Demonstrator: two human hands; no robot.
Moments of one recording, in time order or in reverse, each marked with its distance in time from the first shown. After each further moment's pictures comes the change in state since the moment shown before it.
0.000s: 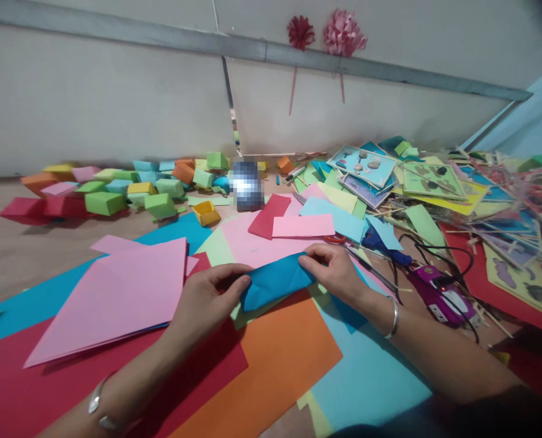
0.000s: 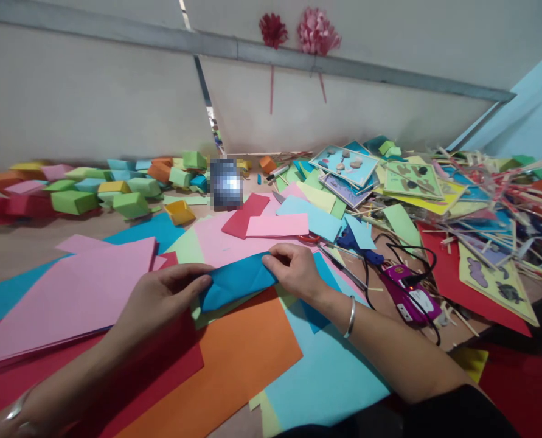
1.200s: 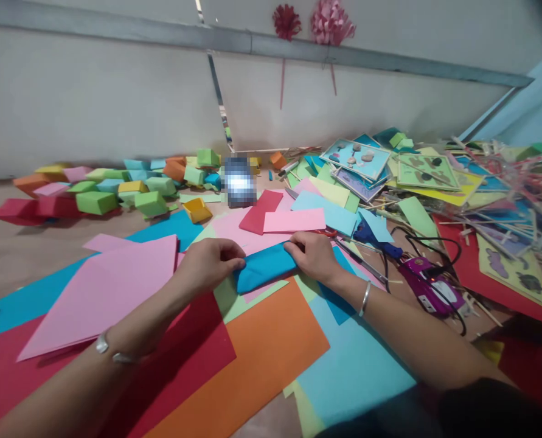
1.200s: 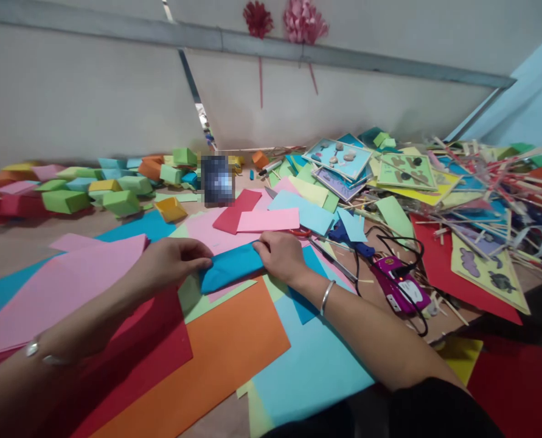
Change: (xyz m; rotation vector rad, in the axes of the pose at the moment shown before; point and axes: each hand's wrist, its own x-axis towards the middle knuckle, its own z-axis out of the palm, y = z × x) left_hand 0.049 0.015 0.001 0.442 -0.262 -0.176; right_hand 0.021 0.024 0.007 -0.529 0.032 -0.081
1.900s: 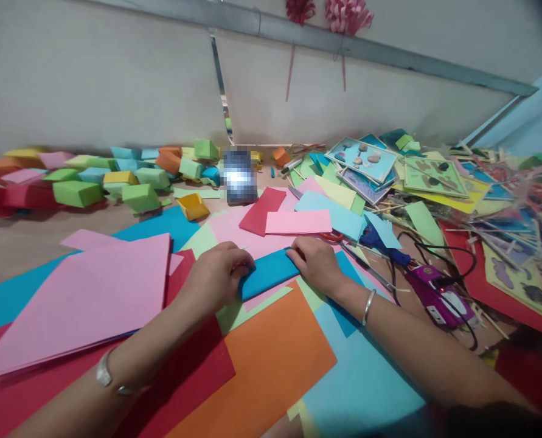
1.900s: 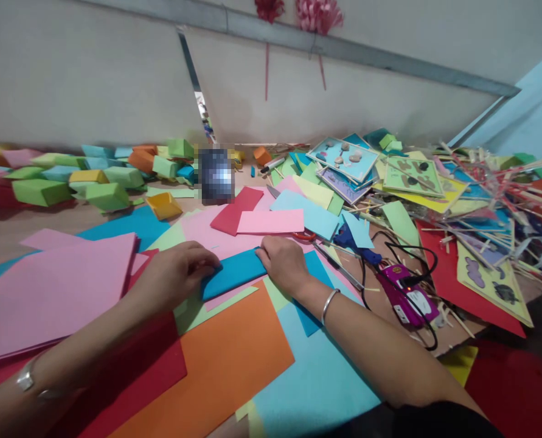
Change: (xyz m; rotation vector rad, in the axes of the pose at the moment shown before) left_hand 0.002 -0.018 0.026 0.139 0.091 0.307; right_hand -0.001 0.005 0.010 -0.242 -0.058 -0.078
